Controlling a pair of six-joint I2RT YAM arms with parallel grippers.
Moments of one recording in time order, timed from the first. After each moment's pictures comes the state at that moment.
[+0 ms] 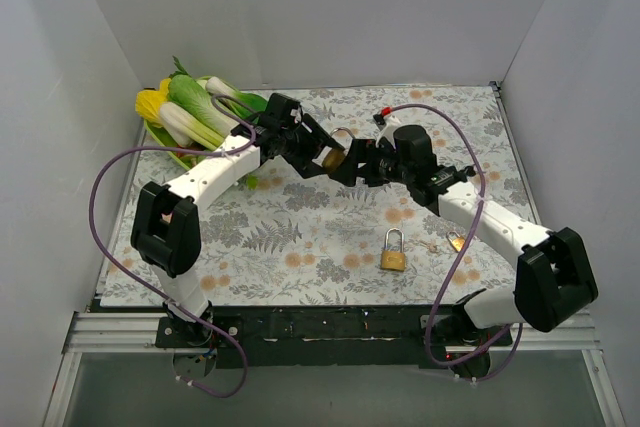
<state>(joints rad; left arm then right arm) -0.52 1.76 1.47 -0.51 0.33 -1.29 0.55 1.35 0.95 -0.04 -0.36 0.52</state>
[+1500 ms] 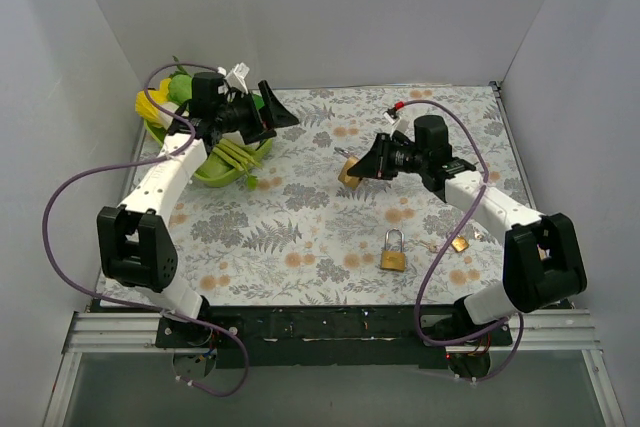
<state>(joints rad) -0.24 1.62 1.41 -0.33 0.58 -0.75 0.41 1.48 0.99 0.01 -0.64 0.59</state>
